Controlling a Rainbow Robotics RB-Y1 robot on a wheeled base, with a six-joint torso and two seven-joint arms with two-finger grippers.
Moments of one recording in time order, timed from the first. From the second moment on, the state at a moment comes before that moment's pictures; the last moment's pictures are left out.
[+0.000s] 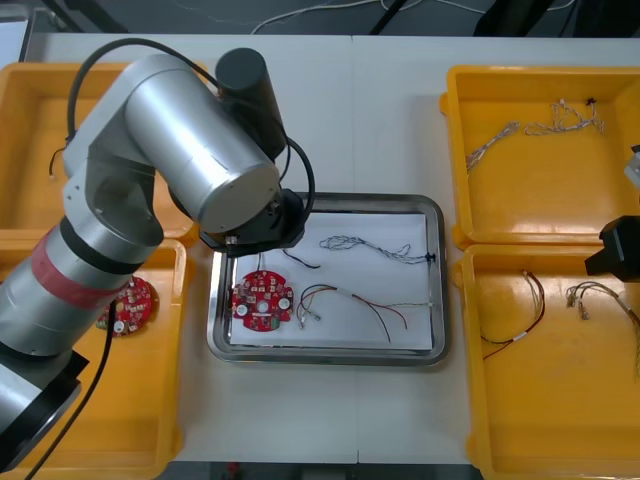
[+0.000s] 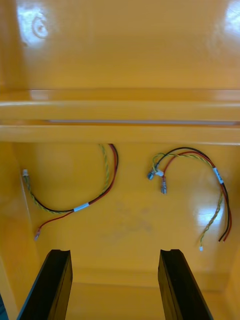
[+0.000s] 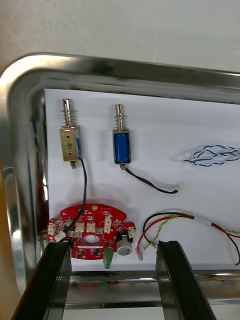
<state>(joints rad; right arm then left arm) -0.27 -0.87 -0.17 -2.14 -0.97 1.92 1.13 -0.73 0.41 -0.48 -1.97 0.53 1.91 -0.60</state>
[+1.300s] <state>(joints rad) -0.58 -0.71 0.46 -2.25 -0.88 1.82 1.55 -0.46 0.91 0.10 -2.07 0.91 1.91 -0.95</state>
